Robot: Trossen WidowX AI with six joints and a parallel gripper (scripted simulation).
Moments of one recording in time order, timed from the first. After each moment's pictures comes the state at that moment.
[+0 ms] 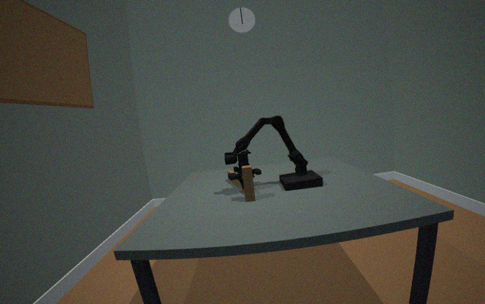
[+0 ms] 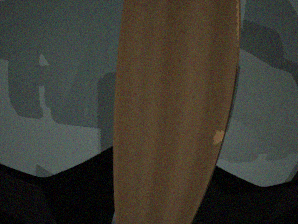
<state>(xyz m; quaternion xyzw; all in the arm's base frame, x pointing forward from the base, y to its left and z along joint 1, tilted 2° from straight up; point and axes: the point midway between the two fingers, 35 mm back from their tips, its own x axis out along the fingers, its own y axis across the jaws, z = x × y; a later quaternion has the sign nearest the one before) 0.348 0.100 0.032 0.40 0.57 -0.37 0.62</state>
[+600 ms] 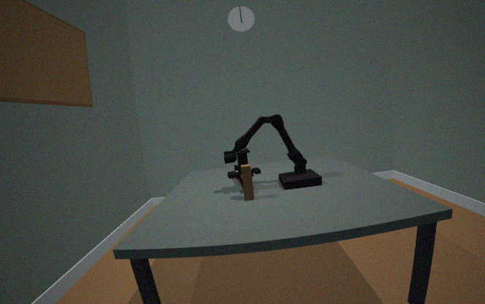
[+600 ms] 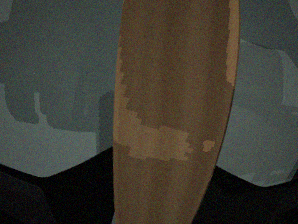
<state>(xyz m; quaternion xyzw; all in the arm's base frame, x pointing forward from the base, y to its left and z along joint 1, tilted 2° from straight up) 0.347 0.097 0.032 0.44 0.54 -0.41 0.58</state>
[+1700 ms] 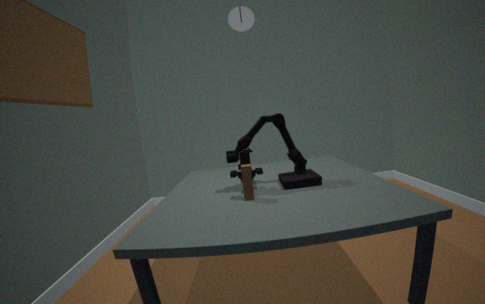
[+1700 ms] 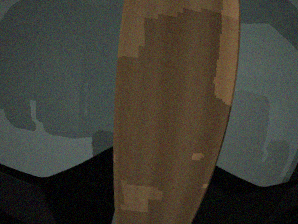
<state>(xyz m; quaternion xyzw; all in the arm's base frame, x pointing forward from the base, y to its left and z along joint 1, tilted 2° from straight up) 0.334 0.095 0.031 0.49 0.50 -0.46 0.54</state>
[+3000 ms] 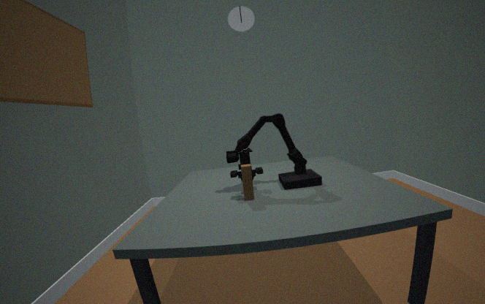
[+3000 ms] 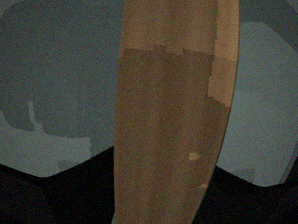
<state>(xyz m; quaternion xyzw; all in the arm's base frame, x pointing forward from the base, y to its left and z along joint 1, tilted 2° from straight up) 0.332 0.095 0.033 0.49 0.50 -0.46 0.54</state>
